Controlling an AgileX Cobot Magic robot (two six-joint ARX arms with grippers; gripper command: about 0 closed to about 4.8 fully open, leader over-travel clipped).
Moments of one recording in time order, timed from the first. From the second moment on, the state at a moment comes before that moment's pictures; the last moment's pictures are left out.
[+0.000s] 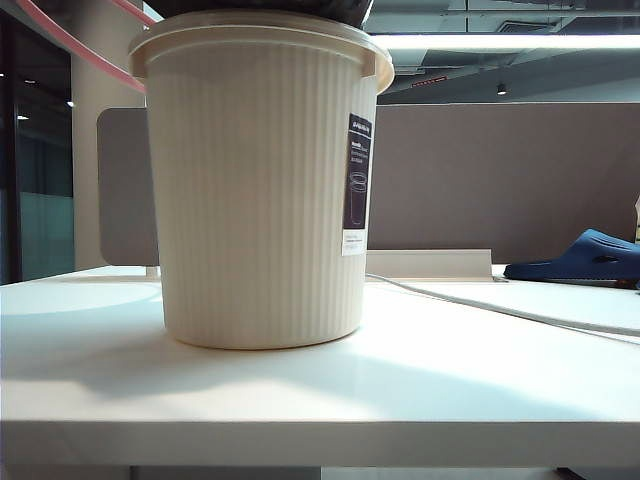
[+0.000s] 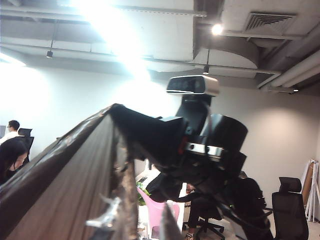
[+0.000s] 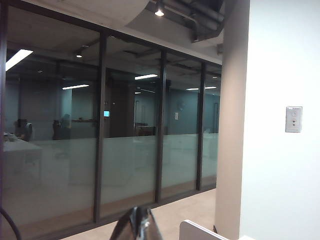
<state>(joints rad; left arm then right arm) -0.46 1.27 1.75 0.30 0.81 -0.67 0.60 1.64 2.66 -0.53 -0.25 0.10</state>
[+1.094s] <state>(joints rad) -0.45 1.20 1.75 -0.29 0.85 -0.34 0.42 1.53 2.66 -0.56 -0.22 0.10</state>
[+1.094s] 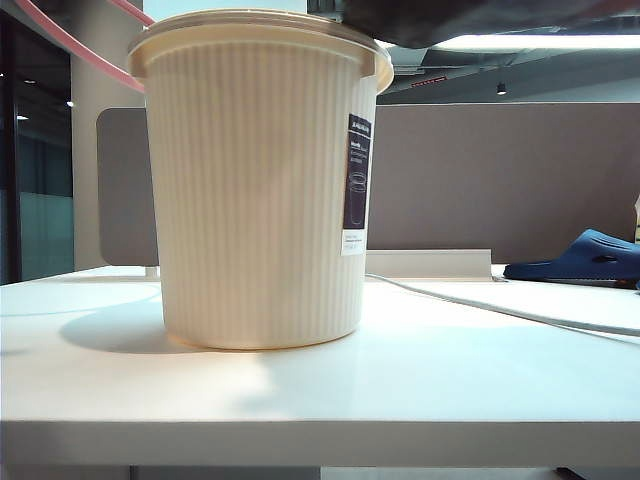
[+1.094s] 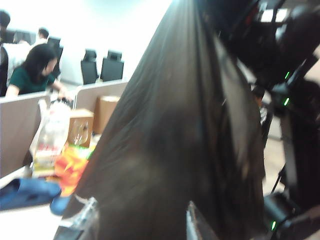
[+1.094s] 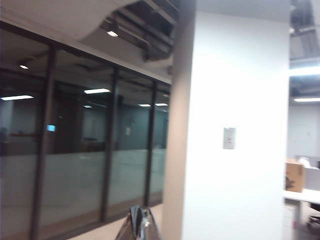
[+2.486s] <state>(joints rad) -0.45 1.19 1.74 -0.69 0.81 0.02 0.14 1.76 2.65 -0.76 -0.18 -0.05</state>
